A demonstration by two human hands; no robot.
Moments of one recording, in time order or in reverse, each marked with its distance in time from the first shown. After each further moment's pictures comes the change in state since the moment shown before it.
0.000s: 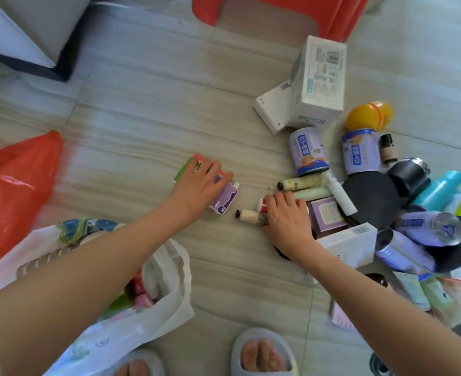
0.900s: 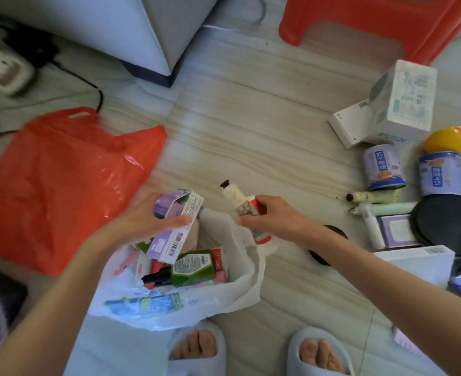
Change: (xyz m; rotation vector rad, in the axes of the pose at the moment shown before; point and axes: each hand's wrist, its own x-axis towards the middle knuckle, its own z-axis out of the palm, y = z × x) left_hand -0.210 -0.090 -0.036 -1.406 -0.404 -0.934; right_hand 0.001 -0.129 -0.116 1.103 -0.506 -0.118
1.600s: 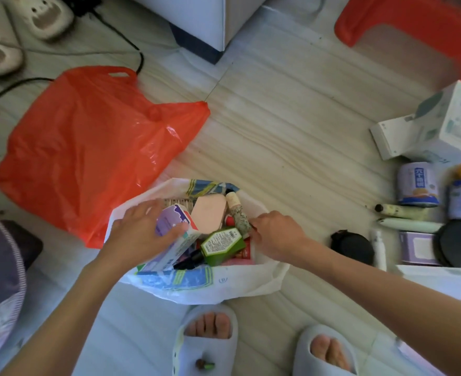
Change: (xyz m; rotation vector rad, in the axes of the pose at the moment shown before) left_hand -0.024 -0.106 0.009 0.423 0.246 -0.073; right_hand 0.023 -0.006 0.079 -0.996 -0.089 -0.061
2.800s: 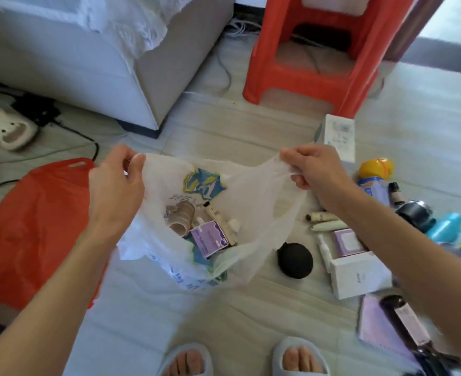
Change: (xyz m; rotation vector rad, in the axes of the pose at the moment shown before) left_hand -0.035 0.155 -0.125 -0.415 0.850 0.383; right_hand -0.136 0.100 -0.144 1.410 0.815 0.150
